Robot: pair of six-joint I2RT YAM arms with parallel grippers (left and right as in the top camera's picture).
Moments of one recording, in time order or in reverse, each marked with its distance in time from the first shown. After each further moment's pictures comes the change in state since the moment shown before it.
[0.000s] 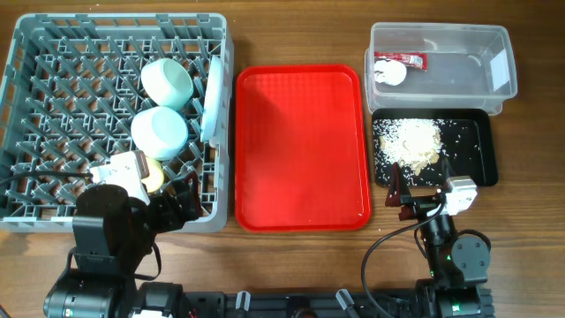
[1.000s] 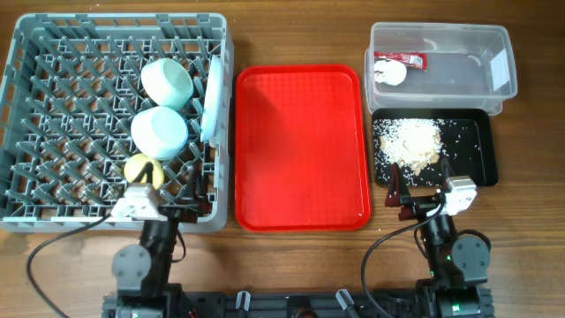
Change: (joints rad) left arm 0.054 -0.582 -0.848 0.956 0.011 0.089; right arm 0.000 0.000 0.000 0.000 -0.007 0.000
